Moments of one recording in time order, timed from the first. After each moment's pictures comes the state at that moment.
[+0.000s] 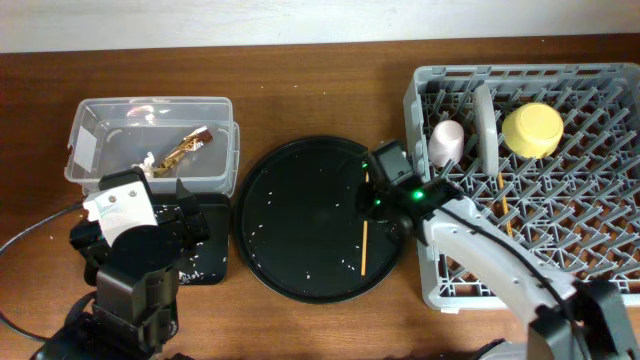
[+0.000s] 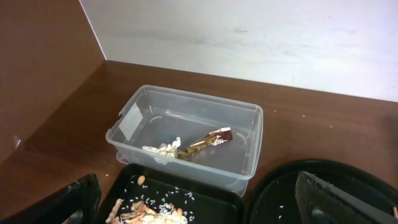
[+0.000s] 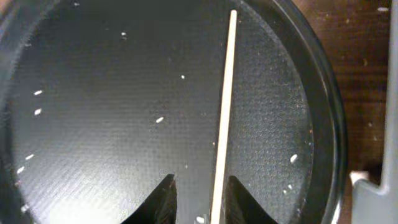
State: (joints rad) left arm -0.48 0.78 1.17 -0.92 -0.72 -0.34; right arm 0.52 1.56 1.02 -0.57 0.02 0.60
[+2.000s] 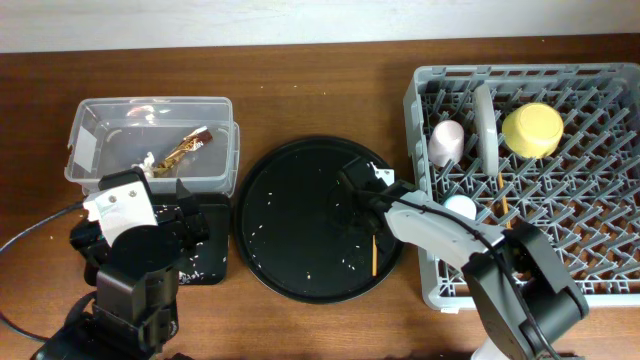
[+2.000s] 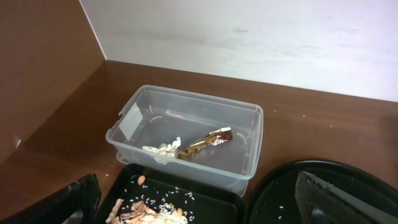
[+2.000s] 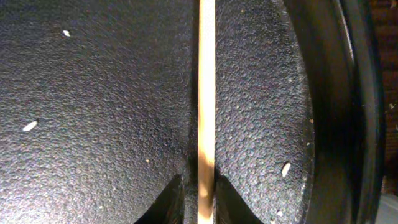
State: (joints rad) left arm -0.48 0.78 1.17 -0.92 -0.72 -0.34; right arm 0.58 1.81 1.02 -0.57 0.20 0.65
